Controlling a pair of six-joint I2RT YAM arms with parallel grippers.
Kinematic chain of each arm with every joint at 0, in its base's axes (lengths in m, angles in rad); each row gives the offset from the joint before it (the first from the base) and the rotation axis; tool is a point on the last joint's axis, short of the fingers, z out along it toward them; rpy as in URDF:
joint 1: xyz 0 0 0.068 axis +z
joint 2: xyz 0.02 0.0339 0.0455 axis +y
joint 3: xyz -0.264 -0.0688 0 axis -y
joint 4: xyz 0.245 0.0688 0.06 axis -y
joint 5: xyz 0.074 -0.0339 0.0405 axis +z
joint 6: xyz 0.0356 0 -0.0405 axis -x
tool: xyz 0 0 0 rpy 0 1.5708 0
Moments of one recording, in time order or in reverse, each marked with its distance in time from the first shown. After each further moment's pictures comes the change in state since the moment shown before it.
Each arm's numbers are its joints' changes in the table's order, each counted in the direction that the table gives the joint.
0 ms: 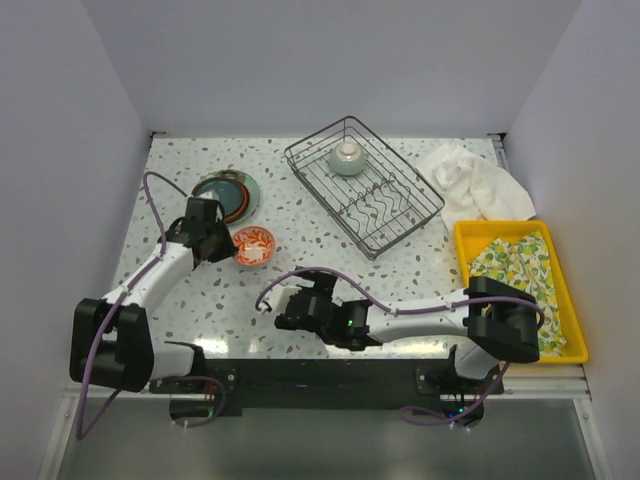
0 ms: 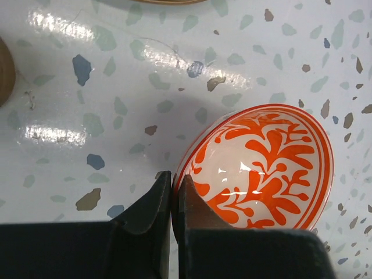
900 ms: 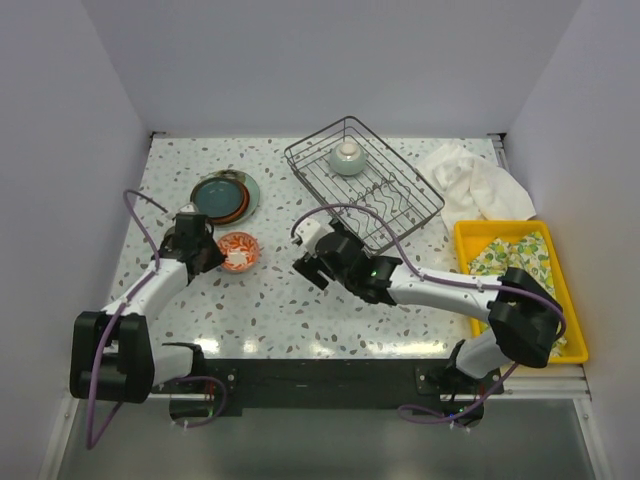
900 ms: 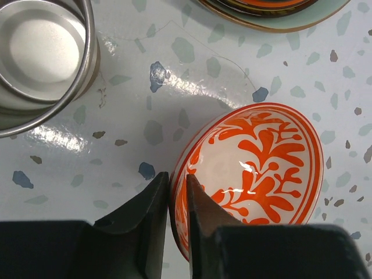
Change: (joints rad) left arm 0.087 -0.076 -0.174 0.132 0.106 0.055; right arm -0.333 -0.098 0.052 -0.091 0.237 -0.179
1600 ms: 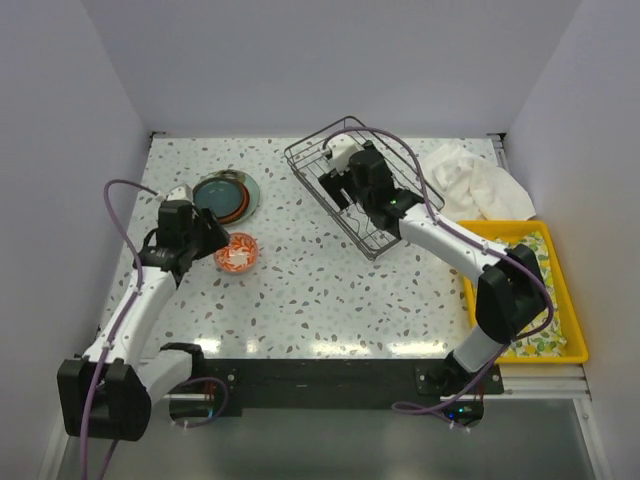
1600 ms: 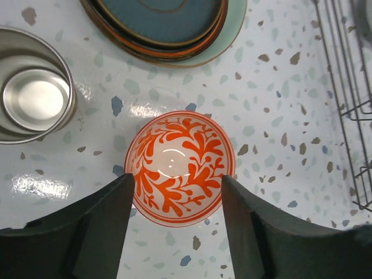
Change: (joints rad) left arm 0.001 -0.186 0.124 -0.135 -0.084 -0.064; right arm -0.391 0.143 0.372 -0.026 0.089 0.173
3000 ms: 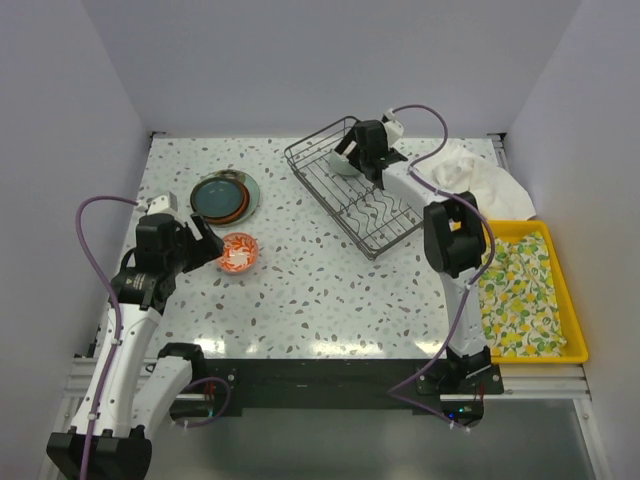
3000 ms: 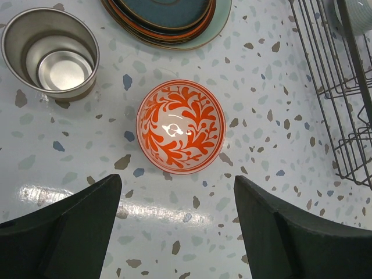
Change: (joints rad) left arm -0.002 -0.281 0.078 -0.285 0.004 -0.014; right arm -0.237 0.599 0.531 -0.061 0.009 -1.180
